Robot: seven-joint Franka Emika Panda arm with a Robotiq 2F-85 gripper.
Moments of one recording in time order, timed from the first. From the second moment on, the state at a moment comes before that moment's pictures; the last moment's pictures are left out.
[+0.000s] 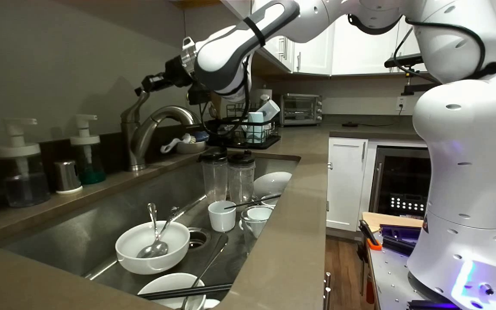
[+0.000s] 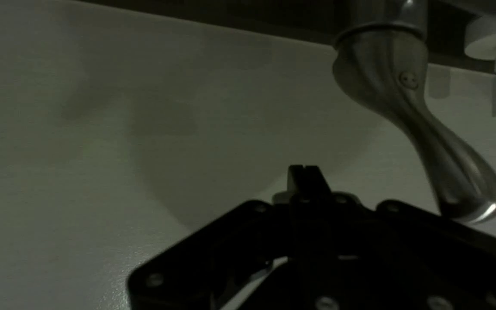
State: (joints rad) arm 2.24 -0.45 -2.18 -2.04 -0.13 3.46 -0.38
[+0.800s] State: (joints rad) arm 2.33 -0.39 -2.27 -2.04 -0.06 3.46 -0.38
